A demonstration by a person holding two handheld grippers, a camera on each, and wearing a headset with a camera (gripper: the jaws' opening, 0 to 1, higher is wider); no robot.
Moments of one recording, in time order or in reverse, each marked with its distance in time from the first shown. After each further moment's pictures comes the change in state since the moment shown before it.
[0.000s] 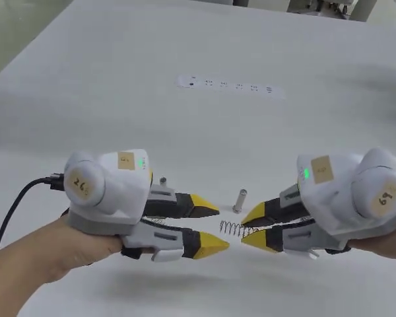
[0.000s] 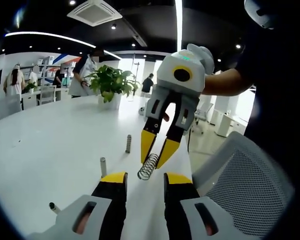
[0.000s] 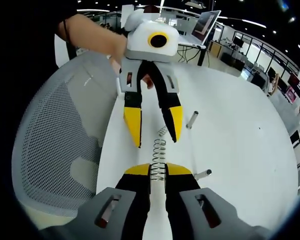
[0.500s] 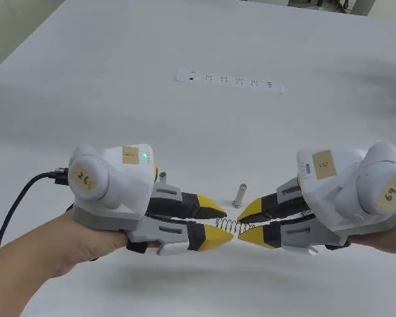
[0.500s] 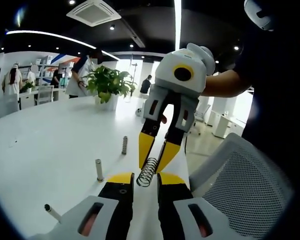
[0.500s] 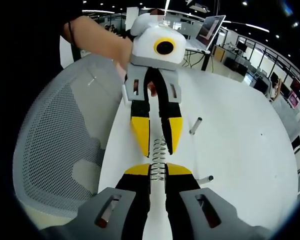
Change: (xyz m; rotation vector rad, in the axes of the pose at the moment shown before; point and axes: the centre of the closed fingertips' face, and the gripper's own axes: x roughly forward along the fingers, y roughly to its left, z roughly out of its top) left arm 0.004 -0.006 0.002 -0.004 -0.008 -0.024; right arm 0.002 0.006 0.009 -0.031 -0.025 0.022
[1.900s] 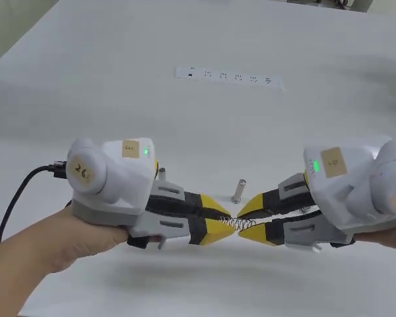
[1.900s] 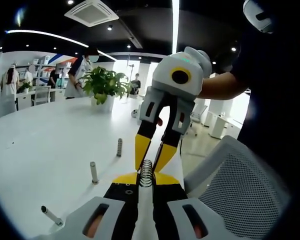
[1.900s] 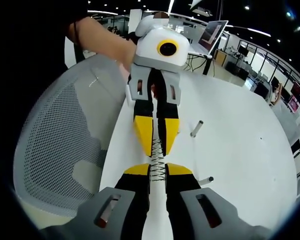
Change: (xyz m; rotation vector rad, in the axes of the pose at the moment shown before) left arm -0.002 -0.011 0.004 -0.005 -0.007 -0.032; right arm -0.002 0.007 0.004 -0.024 -0.024 -0.001
